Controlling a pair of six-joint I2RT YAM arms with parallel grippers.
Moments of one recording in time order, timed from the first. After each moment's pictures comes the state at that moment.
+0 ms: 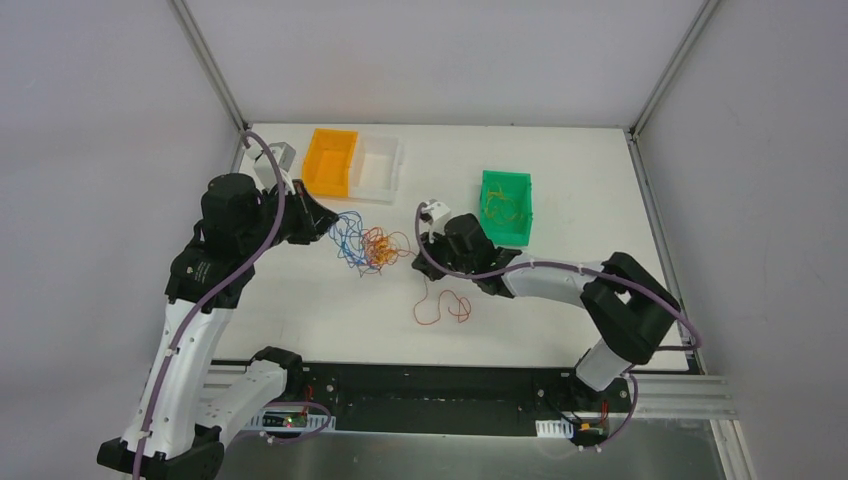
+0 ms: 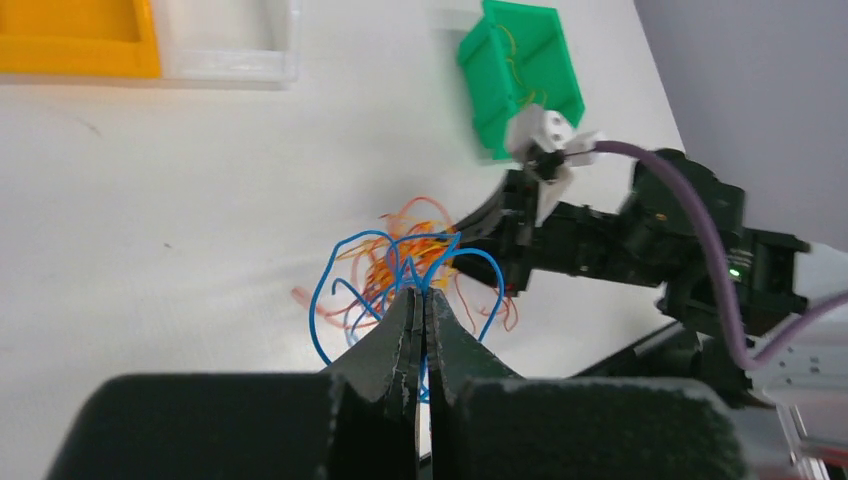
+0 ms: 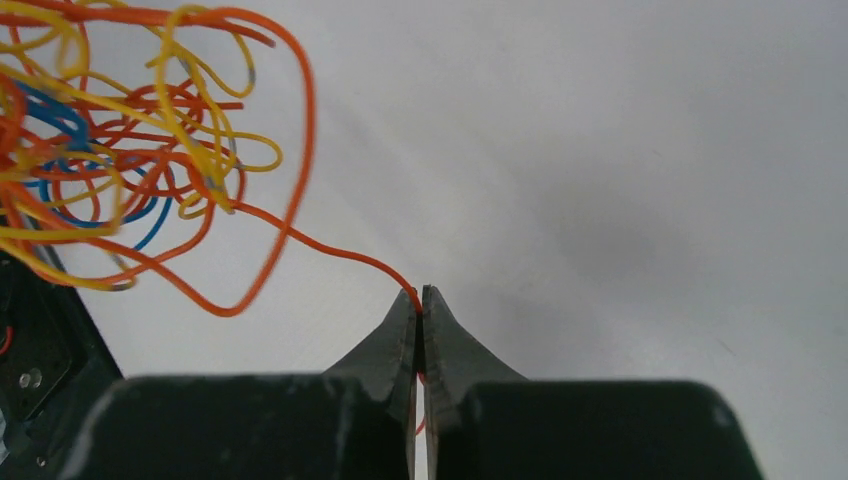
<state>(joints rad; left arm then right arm) -0.25 0.84 1.21 -0.76 0.31 -0.38 0.89 1.66 0.88 0.24 -0.16 0.26</state>
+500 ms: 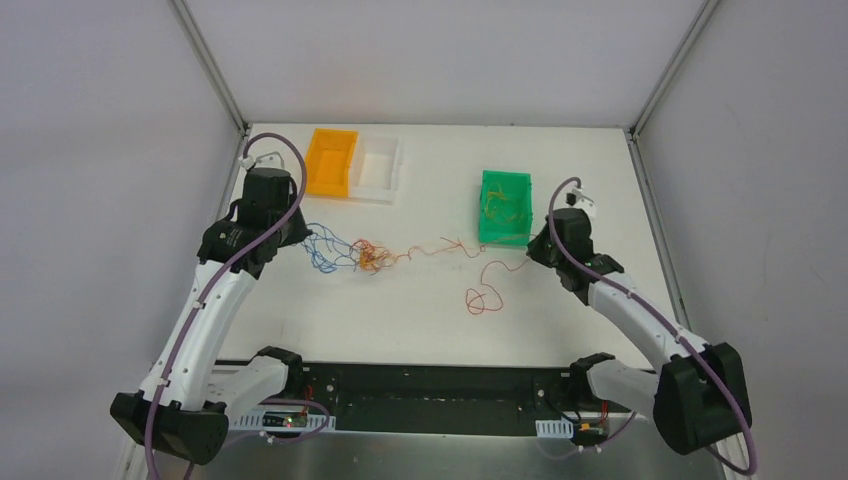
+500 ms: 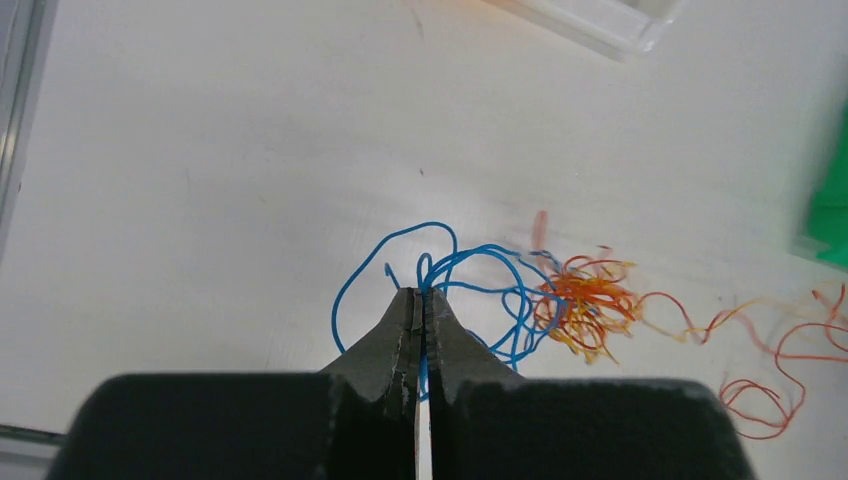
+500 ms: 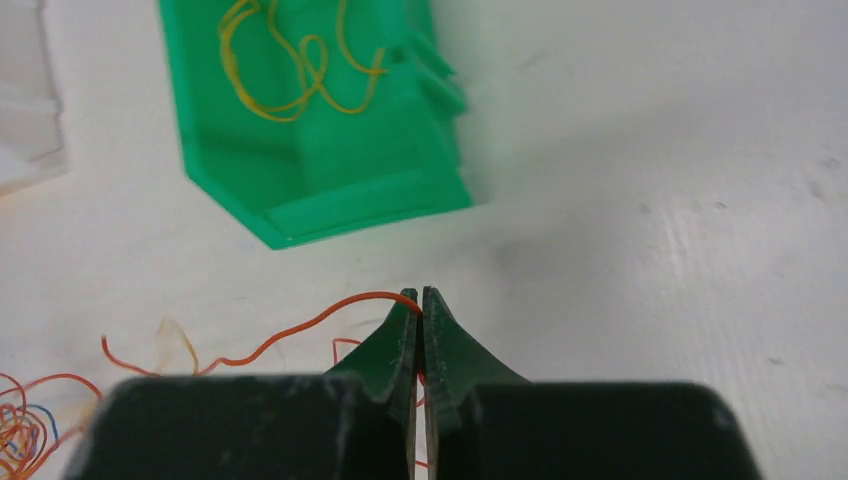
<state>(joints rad) -0.24 0.98 1.15 -0.88 -0.27 -0.42 0.39 1.15 0.65 -0.17 0.19 0.65</state>
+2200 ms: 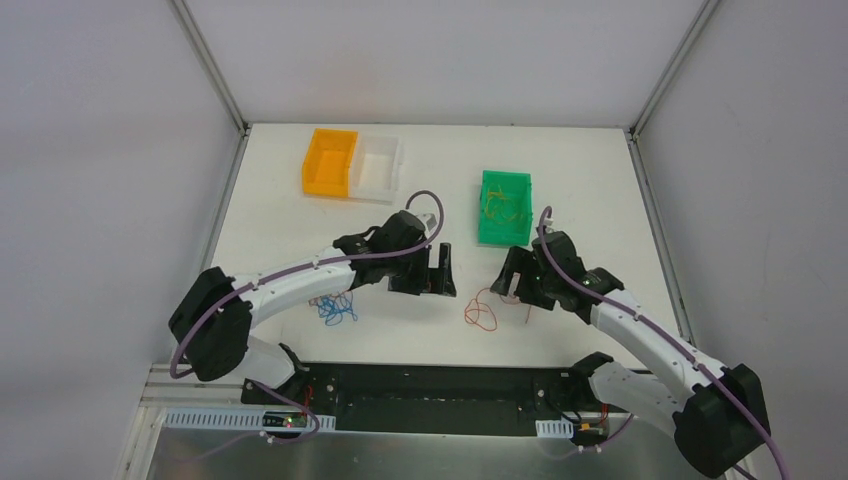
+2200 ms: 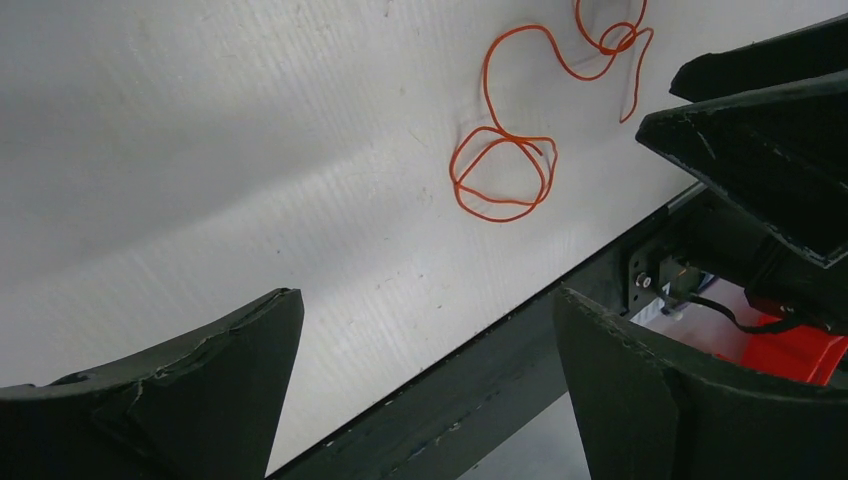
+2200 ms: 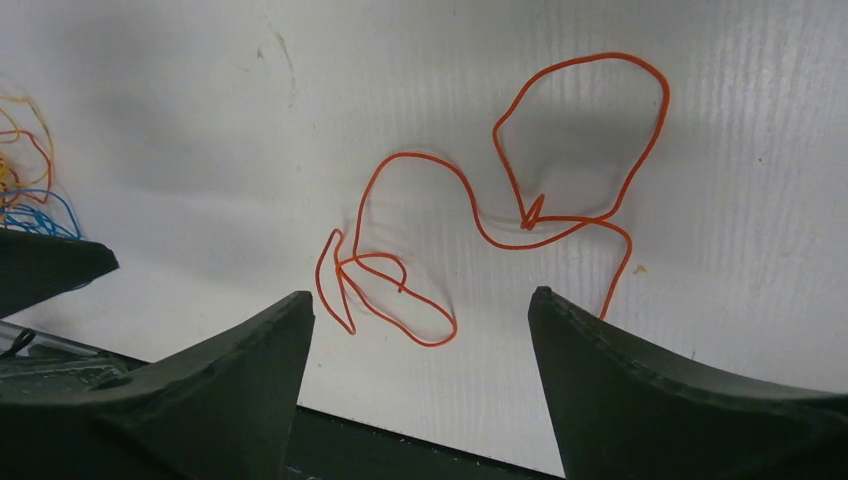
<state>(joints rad) -0.83 1.41 0.93 -0.40 0.18 -0.70 0.53 0.98 0.60 -0.56 -0.04 0.74</state>
